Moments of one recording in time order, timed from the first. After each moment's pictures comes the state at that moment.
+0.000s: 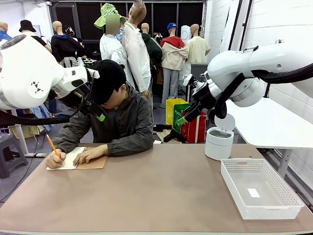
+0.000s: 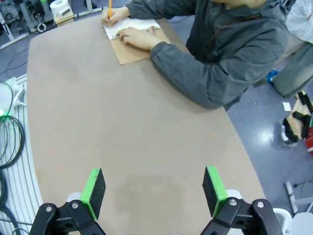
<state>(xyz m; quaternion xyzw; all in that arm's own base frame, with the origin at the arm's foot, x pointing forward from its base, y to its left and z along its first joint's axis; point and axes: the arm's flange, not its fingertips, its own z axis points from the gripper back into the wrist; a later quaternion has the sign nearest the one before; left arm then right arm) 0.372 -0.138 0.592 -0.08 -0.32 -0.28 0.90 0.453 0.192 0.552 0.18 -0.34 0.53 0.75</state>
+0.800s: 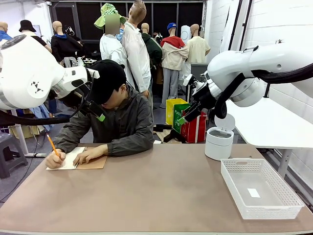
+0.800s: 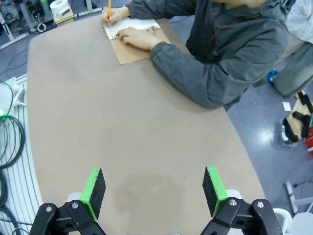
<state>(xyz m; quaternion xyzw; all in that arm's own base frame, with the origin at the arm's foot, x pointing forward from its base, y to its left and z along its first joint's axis) 0.372 -0.138 0.592 -0.08 -0.32 -0.28 0.90 0.453 0.192 0.552 0.18 -0.34 0.53 0.75</state>
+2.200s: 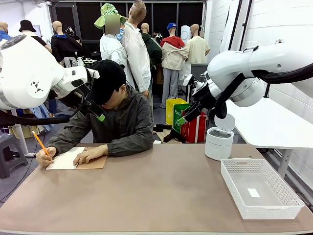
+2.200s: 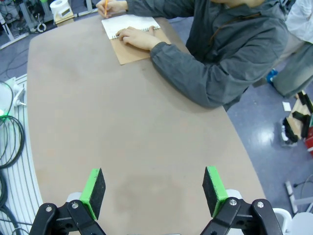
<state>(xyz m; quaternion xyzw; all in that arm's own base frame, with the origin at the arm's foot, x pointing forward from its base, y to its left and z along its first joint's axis) 0.372 -0.138 0.592 -0.08 -0.32 -0.28 0.90 0.453 0.192 0.552 0.18 -0.34 0.53 0.75</state>
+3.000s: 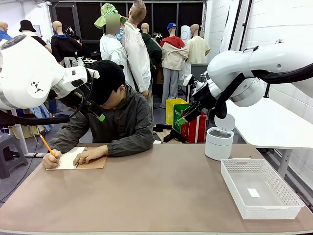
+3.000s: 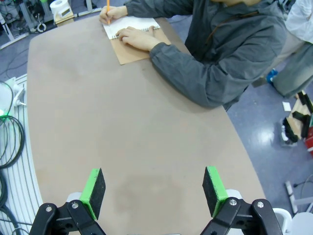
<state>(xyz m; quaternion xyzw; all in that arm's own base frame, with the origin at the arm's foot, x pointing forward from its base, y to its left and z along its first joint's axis) 0.372 -0.138 0.592 -0.08 -0.32 -0.28 0.90 0.453 0.192 0.552 0.18 -0.34 0.53 0.75</state>
